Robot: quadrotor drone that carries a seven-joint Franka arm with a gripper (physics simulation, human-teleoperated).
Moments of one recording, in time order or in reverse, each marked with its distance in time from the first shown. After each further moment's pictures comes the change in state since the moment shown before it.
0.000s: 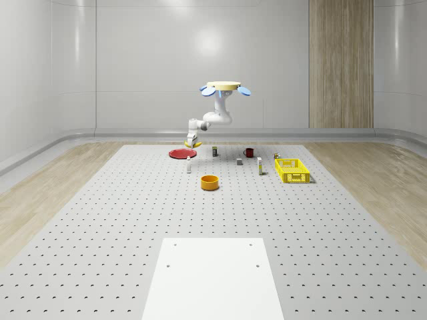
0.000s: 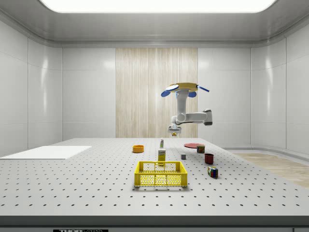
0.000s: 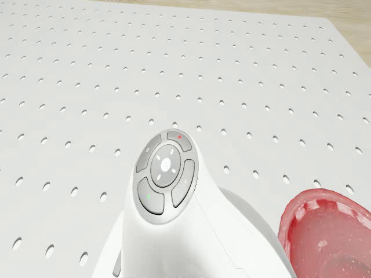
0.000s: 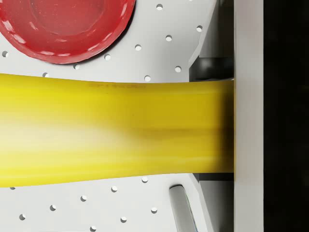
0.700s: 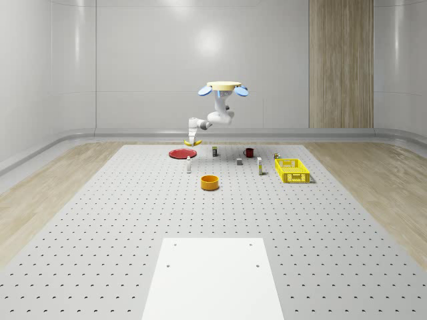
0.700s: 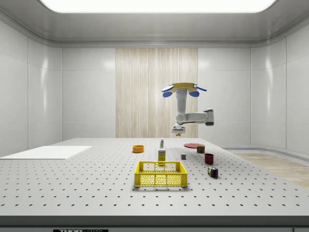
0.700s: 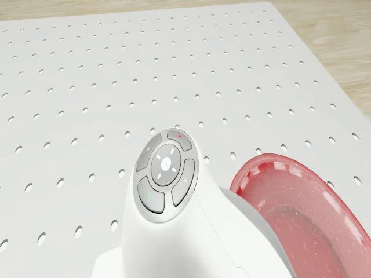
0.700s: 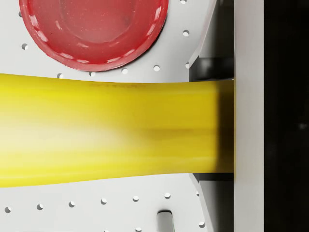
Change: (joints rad) arm -0.002 -0.004 0.001 0.001 0.006 0.003 -0.420
